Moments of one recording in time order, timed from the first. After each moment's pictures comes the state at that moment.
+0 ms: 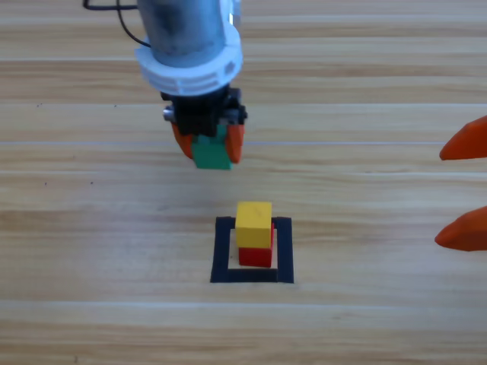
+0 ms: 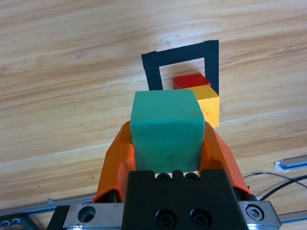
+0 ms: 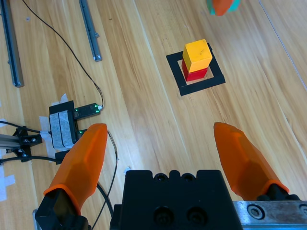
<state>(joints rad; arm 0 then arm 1) -0.75 2.18 -2.14 1.39 0.00 -0.67 0.78 1.33 -1.05 0.58 0.42 -0.33</state>
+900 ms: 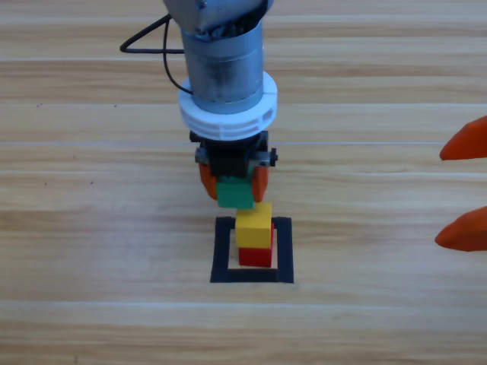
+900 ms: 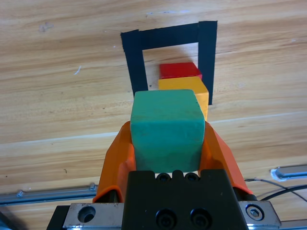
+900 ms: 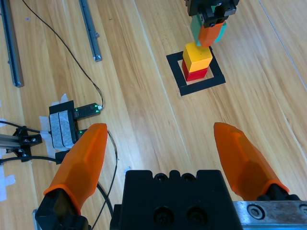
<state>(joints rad) -0.83 2.27 -2.16 1.40 0.00 -0.81 0.78 1.33 -1.05 0.58 0.42 -0.33</state>
